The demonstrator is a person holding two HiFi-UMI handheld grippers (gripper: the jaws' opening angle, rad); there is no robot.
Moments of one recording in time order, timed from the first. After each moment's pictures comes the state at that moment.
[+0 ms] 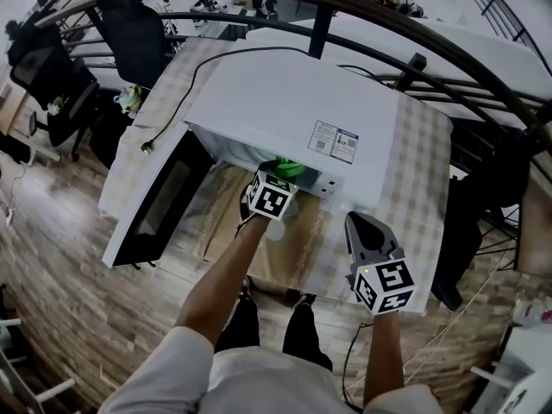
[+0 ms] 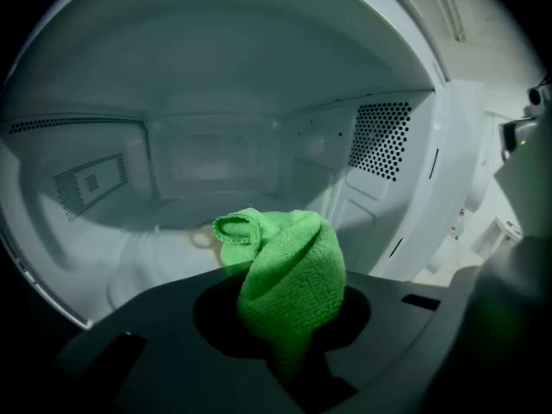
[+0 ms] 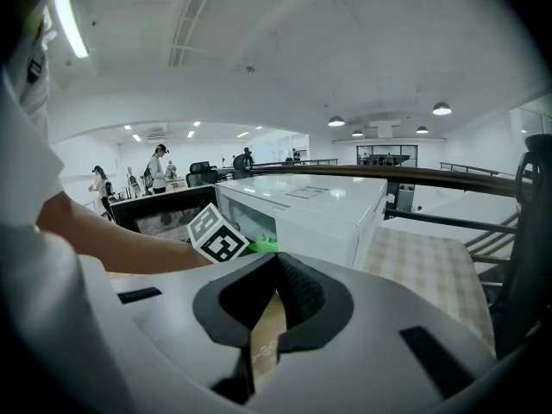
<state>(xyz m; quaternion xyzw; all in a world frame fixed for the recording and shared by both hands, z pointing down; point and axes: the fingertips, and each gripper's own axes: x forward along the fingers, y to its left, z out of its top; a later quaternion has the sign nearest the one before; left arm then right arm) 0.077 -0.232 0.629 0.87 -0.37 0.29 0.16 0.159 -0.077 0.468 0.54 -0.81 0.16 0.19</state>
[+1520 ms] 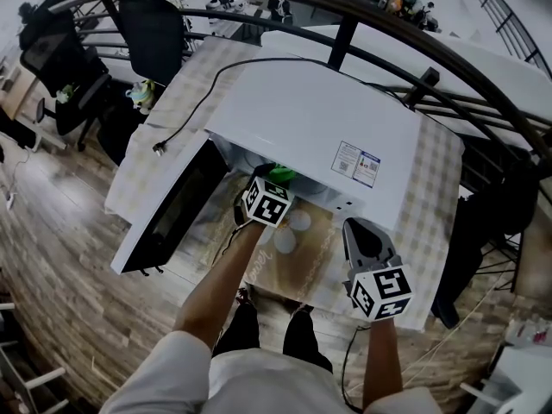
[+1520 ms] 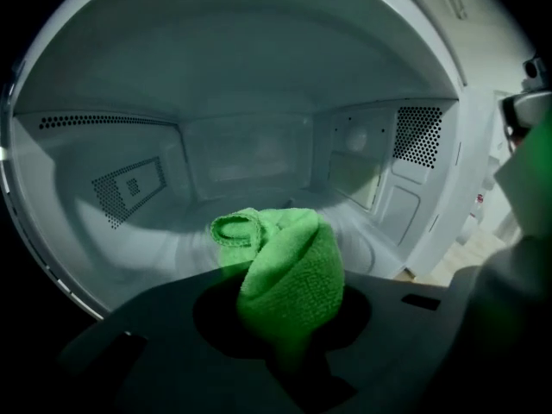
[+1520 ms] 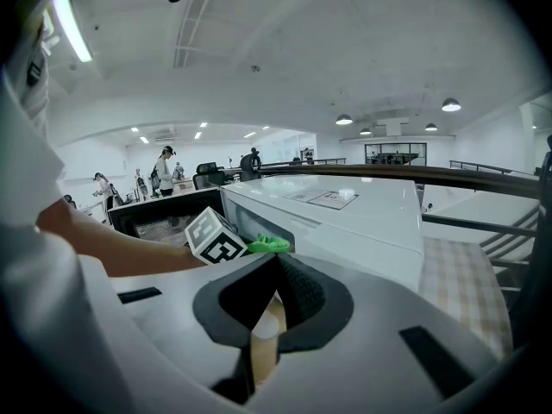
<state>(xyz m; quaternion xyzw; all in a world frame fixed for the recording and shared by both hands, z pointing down) 0.015 -0.262 0.631 0.85 -0.41 0.32 0.13 0.119 -0.110 0.469 0.51 -0.82 0.16 0.19</state>
